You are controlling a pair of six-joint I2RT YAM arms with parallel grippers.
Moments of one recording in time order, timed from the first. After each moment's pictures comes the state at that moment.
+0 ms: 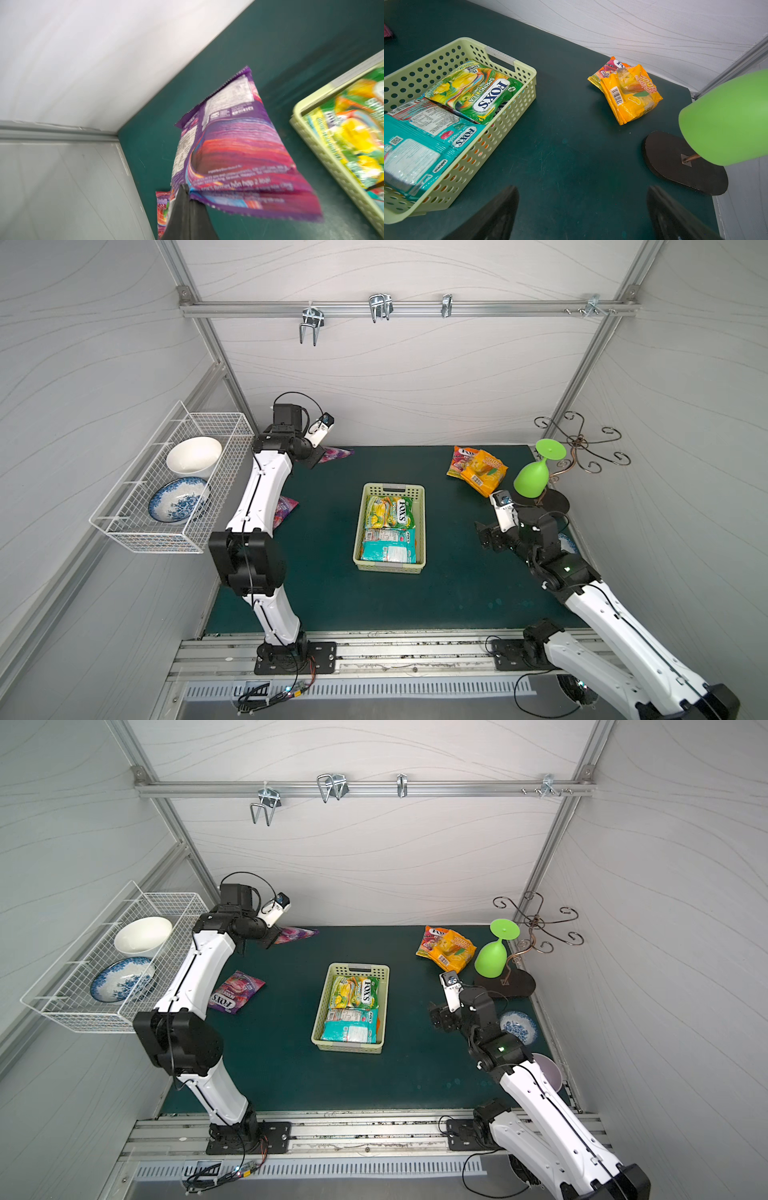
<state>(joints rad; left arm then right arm) -0.02 1.75 1.84 -0.86 0.09 0.68 0.48 0.80 0.71 -0.43 0.17 -0.12</state>
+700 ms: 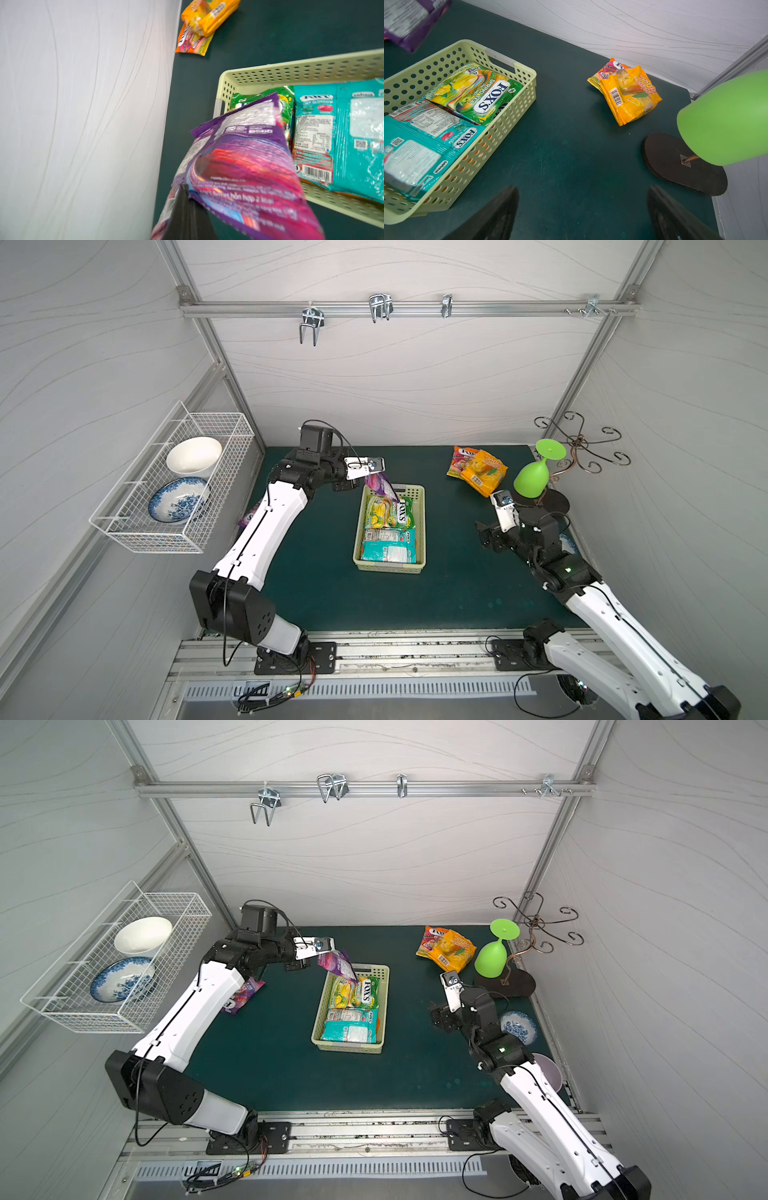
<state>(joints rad) -0.28 1.49 1.53 -0.75 0.40 1.33 0.48 0.79 0.71 -0.43 0.17 -0.12</state>
